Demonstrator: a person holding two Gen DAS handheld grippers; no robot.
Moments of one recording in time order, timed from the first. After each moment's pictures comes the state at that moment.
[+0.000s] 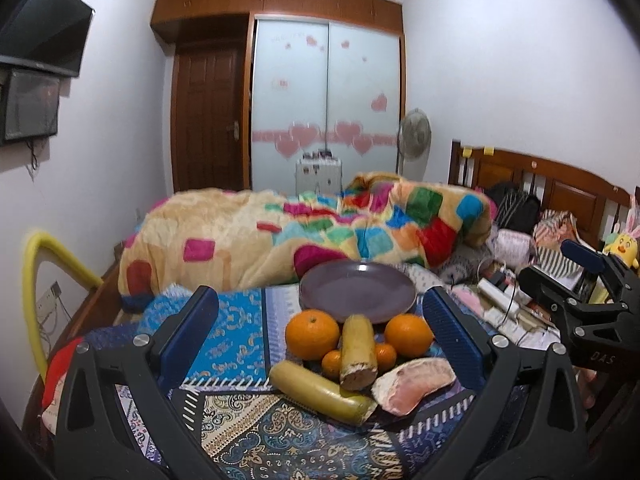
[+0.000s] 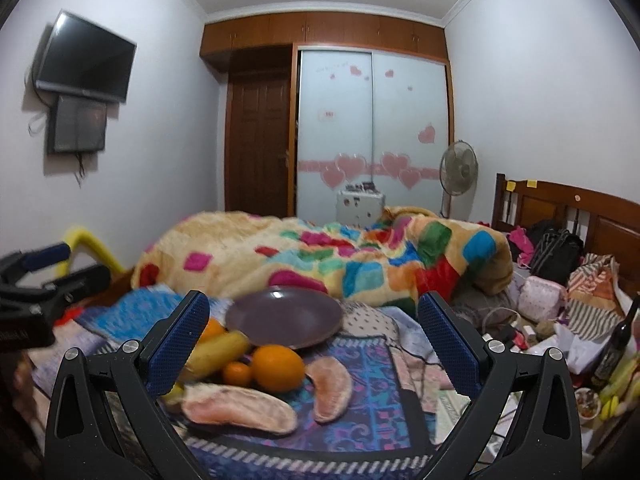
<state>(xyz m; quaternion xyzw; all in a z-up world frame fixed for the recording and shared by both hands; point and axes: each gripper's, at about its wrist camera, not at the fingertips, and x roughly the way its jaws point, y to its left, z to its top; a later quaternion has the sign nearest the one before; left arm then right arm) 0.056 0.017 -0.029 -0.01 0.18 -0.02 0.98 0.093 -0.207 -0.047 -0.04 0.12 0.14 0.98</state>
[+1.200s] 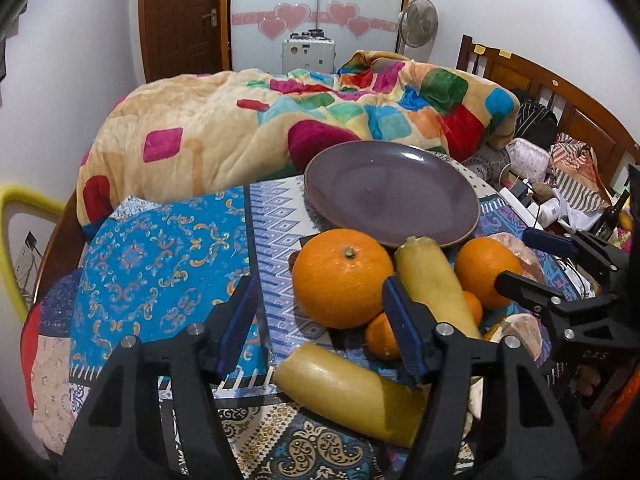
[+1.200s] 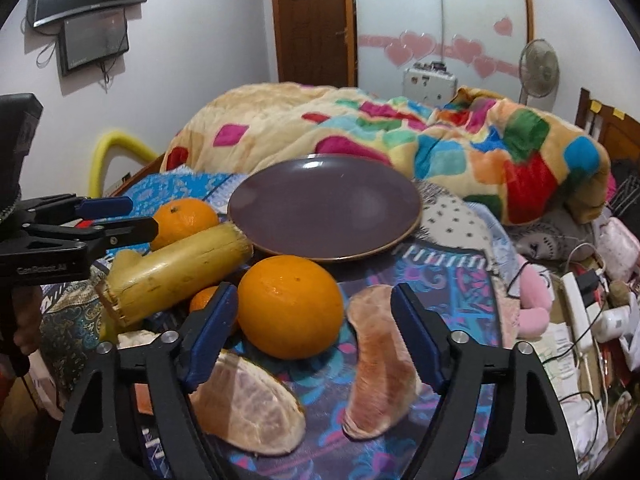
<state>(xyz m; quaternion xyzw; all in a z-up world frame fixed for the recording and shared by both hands) 0.184 0.046 -0.113 -0.02 0.39 -0.05 0.92 0.202 -0.174 -0.126 -0.07 0.34 0.26 0.90</state>
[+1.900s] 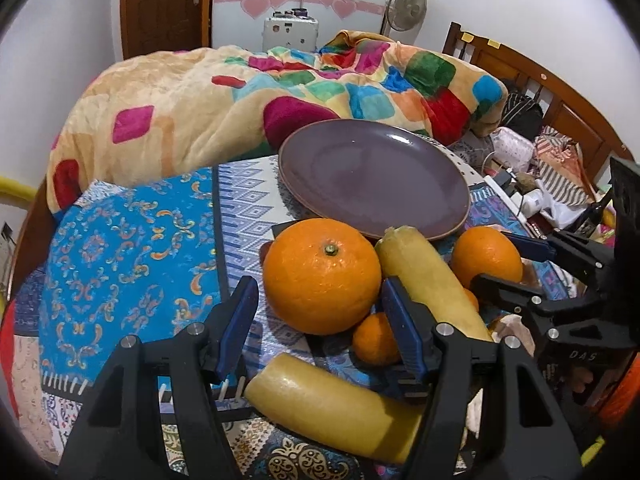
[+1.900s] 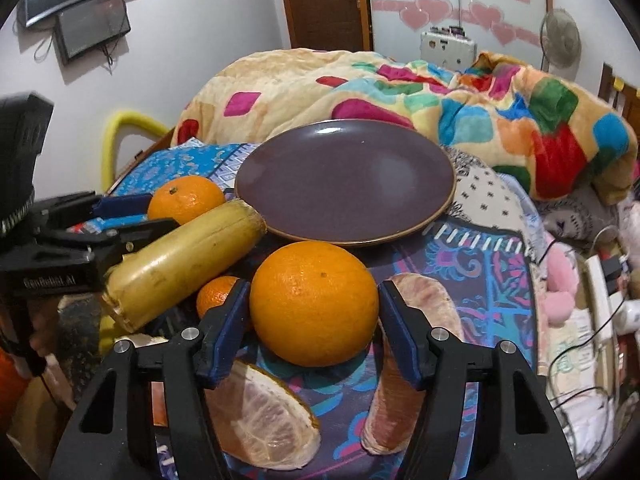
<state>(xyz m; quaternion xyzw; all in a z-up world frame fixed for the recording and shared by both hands) 0.207 0.044 -0.127 -0.04 0.42 -0.09 0.90 0.217 -0.166 -0.134 -0.07 0.40 0.28 0.87</state>
